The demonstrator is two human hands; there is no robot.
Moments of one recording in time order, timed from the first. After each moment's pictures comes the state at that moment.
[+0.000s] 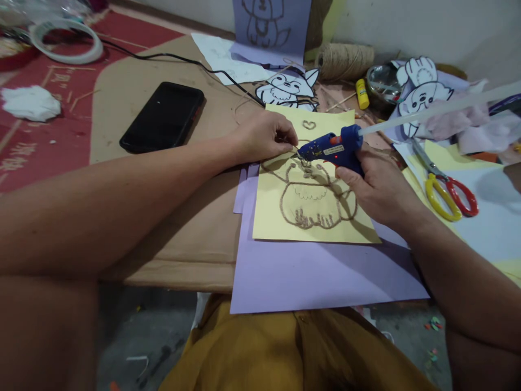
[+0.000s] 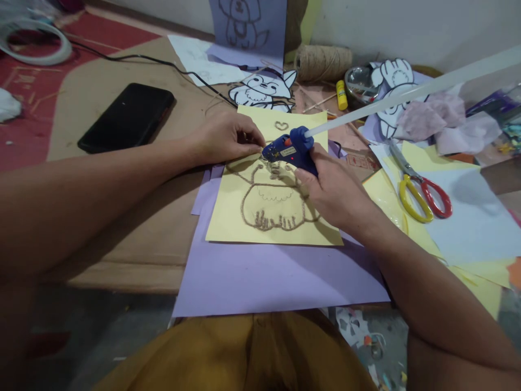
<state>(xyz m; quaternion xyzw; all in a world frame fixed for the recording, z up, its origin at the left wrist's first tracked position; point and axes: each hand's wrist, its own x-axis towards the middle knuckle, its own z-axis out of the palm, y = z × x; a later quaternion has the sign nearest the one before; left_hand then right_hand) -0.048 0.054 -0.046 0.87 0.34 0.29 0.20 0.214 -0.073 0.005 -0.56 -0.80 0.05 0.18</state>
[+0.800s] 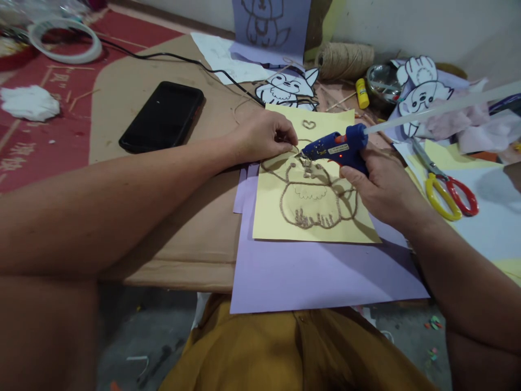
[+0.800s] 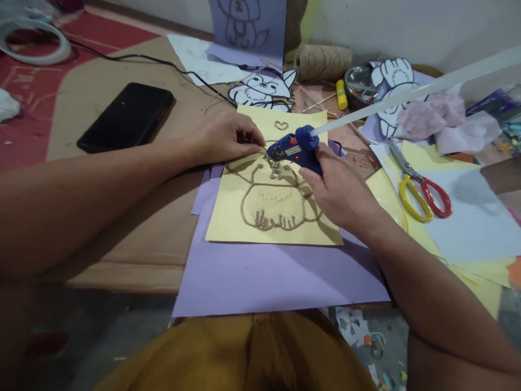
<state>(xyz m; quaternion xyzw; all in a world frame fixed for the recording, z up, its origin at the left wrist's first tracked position) -0.049 0.054 -0.045 0.87 0.35 0.29 0.21 0.225 -0.069 0.007 -0.57 -0.80 0.05 0.16</state>
